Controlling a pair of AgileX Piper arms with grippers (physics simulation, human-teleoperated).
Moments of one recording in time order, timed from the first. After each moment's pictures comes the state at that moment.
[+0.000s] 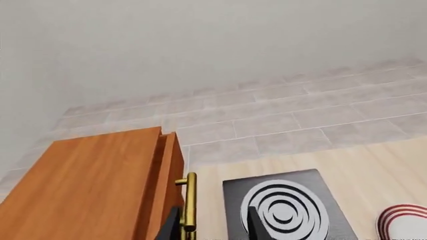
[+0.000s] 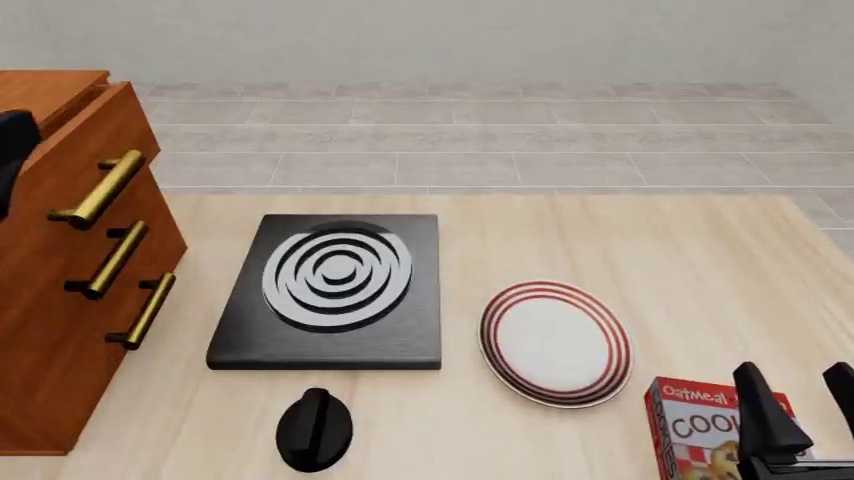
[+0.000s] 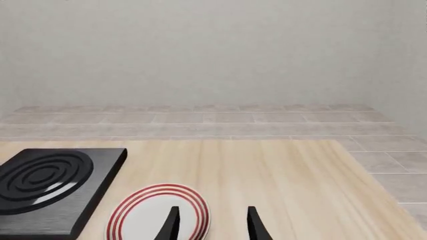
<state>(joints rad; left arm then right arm) -0.04 0.65 -0.96 0.46 0.14 0.00 0.01 -0.02 0.00 0.01</state>
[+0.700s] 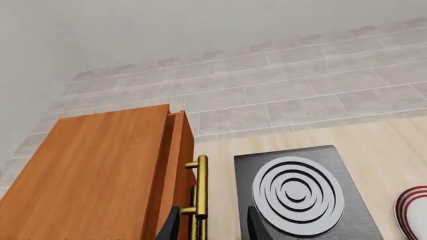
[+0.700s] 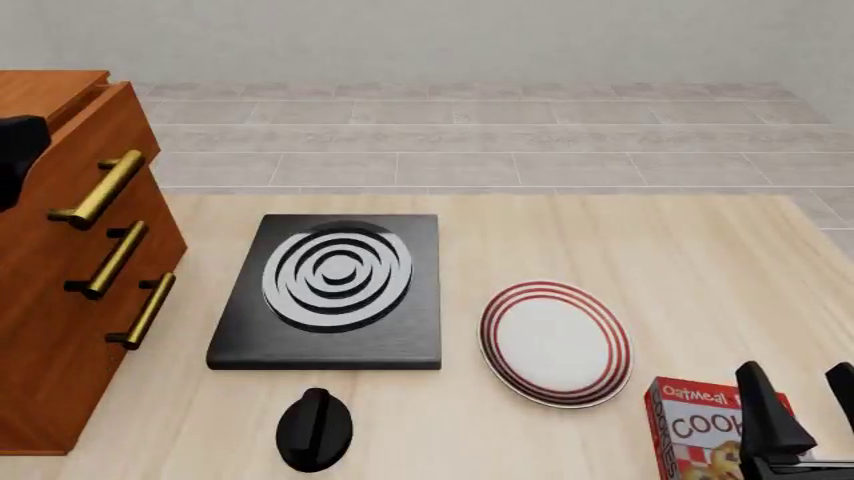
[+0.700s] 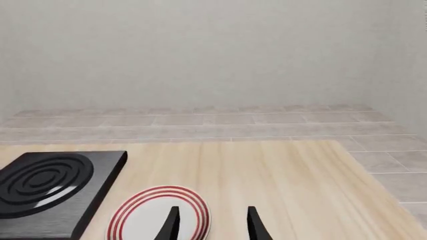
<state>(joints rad) 0.03 0.77 -1.07 0.60 0.17 0.00 0.00 -0.02 0.00 0.02</state>
